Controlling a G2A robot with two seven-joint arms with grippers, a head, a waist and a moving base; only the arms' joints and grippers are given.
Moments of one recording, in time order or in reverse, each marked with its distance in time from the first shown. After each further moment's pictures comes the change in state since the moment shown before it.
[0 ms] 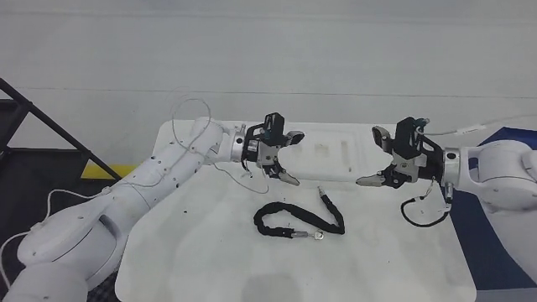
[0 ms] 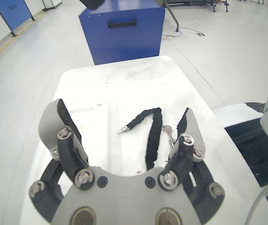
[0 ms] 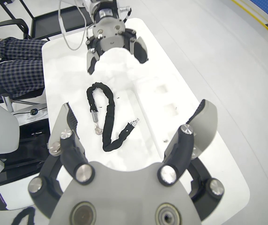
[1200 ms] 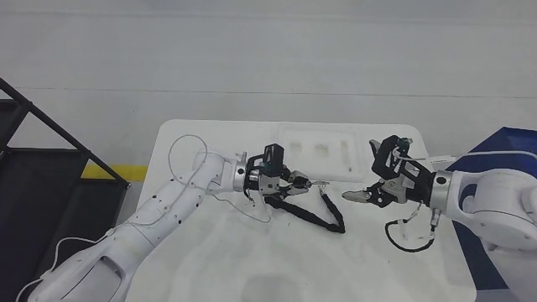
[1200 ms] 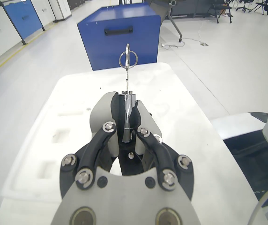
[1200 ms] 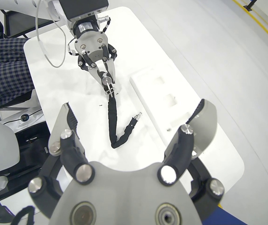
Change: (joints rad) left arm 0.379 -0.022 -0.315 -0.173 0.199 0.000 -0.124; right arm -0.259 0.026 0.124 -0.386 -0.167 0.351 0.049
